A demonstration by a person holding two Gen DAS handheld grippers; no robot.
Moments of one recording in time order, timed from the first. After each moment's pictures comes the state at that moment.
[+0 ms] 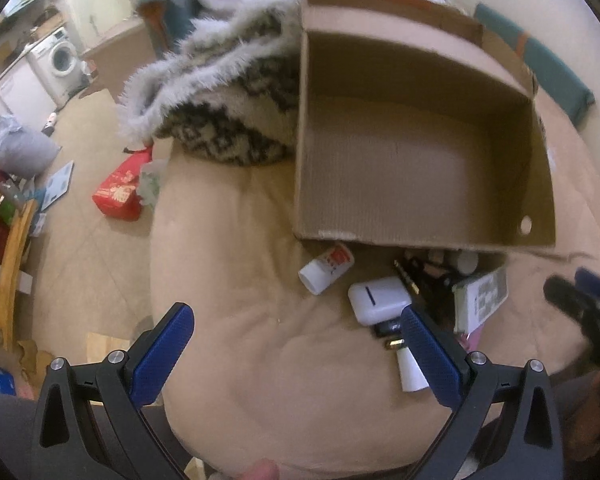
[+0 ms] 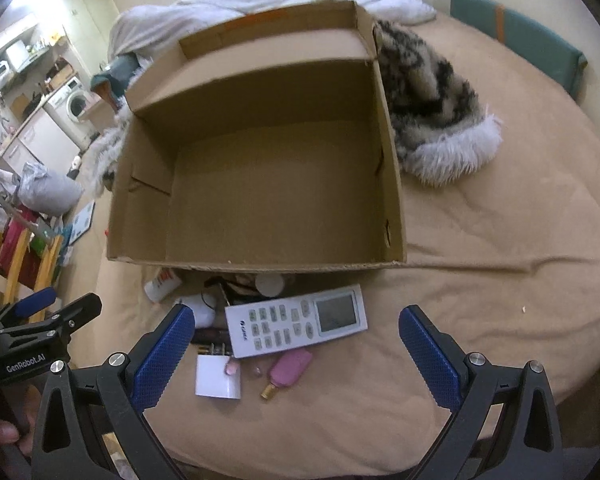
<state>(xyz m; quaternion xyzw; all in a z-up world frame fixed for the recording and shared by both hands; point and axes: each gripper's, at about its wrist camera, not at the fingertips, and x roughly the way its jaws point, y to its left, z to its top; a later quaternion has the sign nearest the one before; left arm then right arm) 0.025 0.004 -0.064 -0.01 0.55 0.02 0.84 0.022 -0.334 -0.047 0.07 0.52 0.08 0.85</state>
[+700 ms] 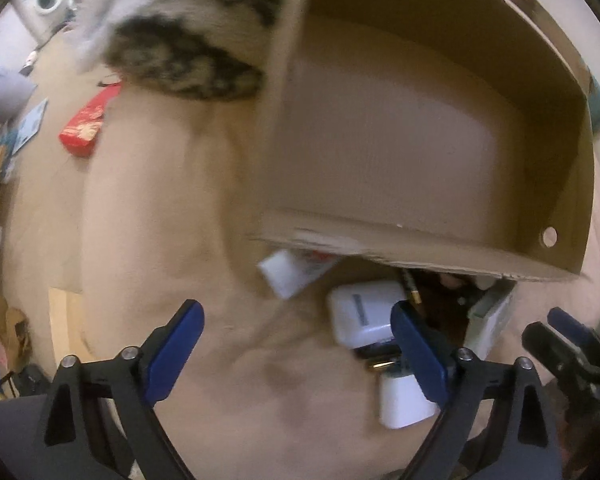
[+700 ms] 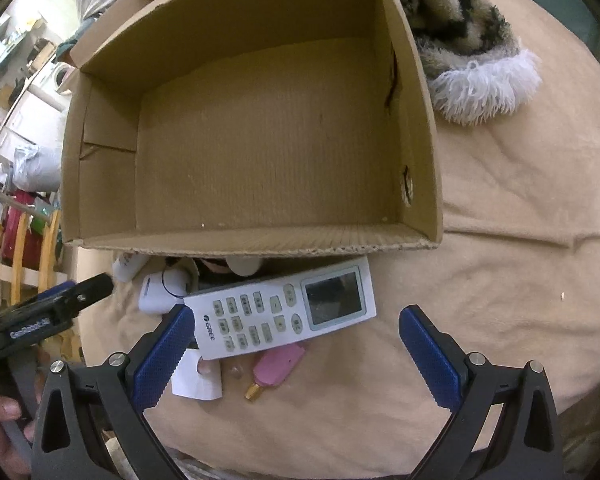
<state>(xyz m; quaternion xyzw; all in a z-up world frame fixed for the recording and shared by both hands) 0.085 0.001 -0.135 -0.08 0.64 0.01 0.77 0.059 -0.337 -0.103 0.09 0.61 0.10 0.78</state>
